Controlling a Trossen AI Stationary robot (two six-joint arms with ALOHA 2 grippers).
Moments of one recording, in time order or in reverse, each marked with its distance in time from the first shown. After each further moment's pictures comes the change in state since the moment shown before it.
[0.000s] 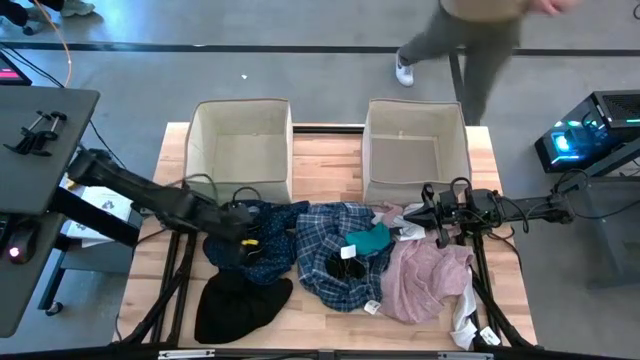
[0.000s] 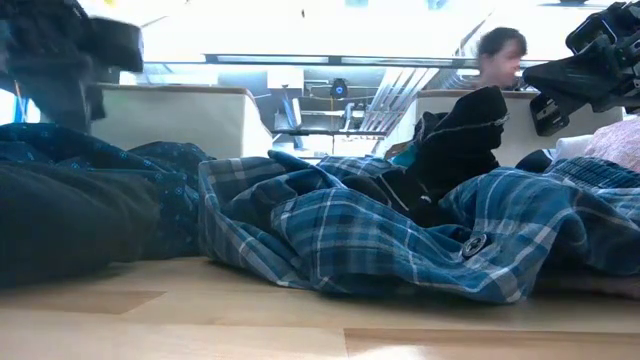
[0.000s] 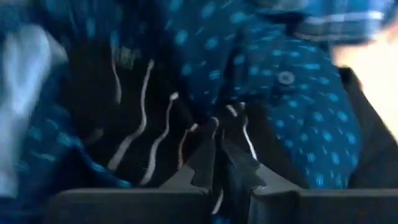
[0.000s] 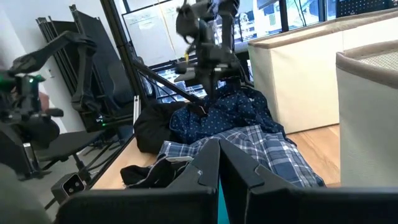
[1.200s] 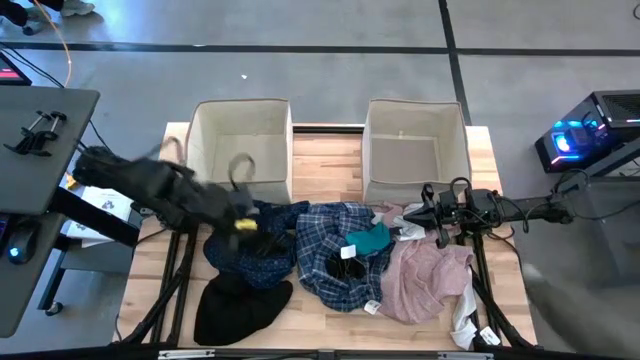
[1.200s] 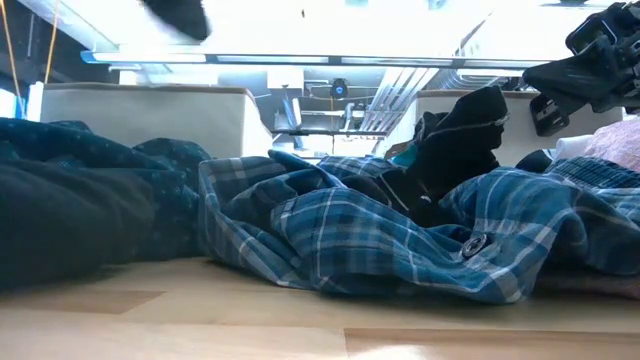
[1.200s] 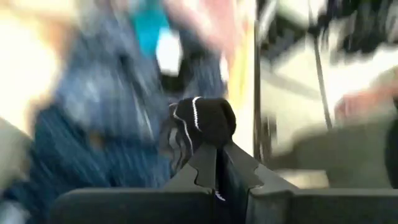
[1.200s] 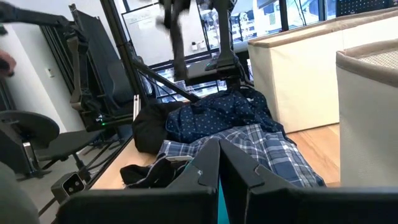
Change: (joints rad) left arm 0.021 0.114 0.749 -0.233 0.002 0.271; right arm 0.000 0.000 0.000 -0.003 0.000 0.000
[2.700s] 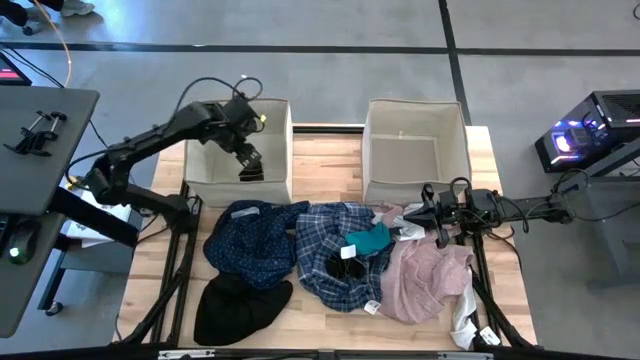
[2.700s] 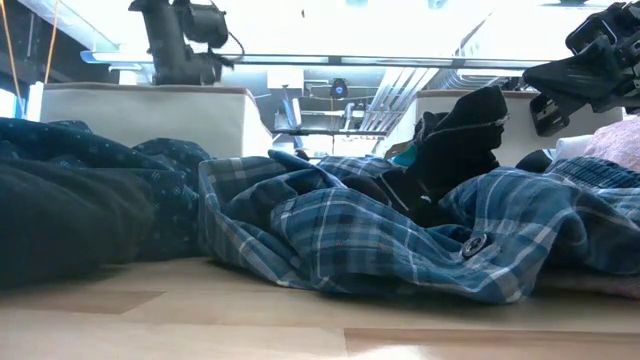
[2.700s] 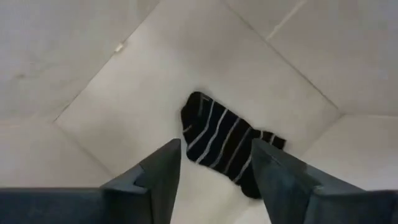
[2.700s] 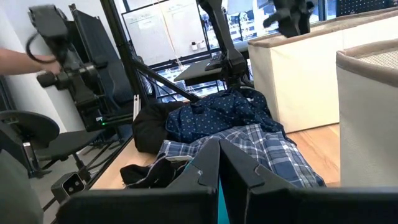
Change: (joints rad) left arm 1.000 0.181 -0.149 -0.209 -0.028 0.521; right arm 0.000 0.000 0.000 0.000 0.000 0.000
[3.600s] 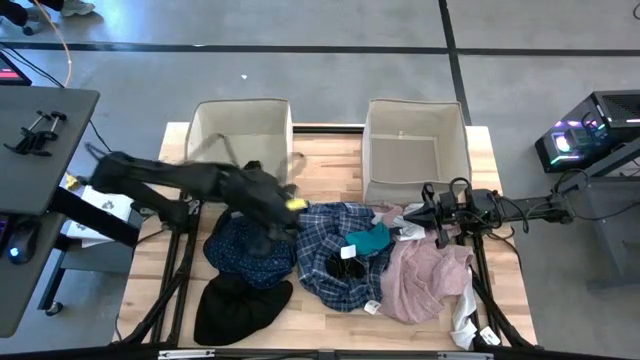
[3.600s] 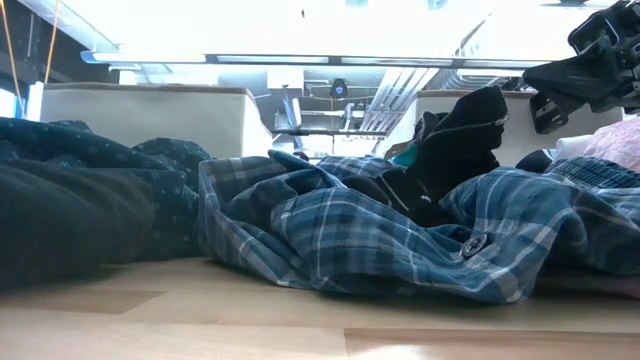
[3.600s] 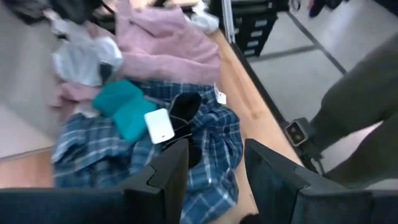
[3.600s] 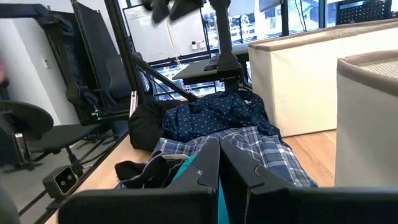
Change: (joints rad) left arm -0.837 0.088 0.117 0.559 0.301 0.114; right arm 0.000 0.000 0.000 0.000 0.000 -0.056
